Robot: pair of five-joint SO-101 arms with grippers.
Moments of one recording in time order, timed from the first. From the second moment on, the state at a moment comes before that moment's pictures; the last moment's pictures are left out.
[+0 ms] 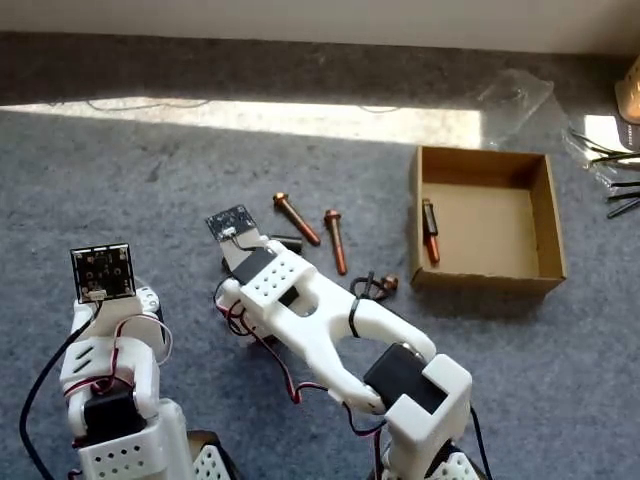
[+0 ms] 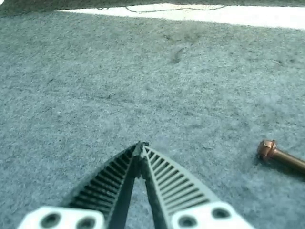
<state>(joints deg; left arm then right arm) -22.5 -103.8 88.5 56.7 -3.8 -52.6 12.7 15.8 64.1 -16.5</state>
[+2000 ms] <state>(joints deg) -19.8 -103.8 94.1 49.1 -3.8 -22.1 -35.8 10.5 83.0 3.8</state>
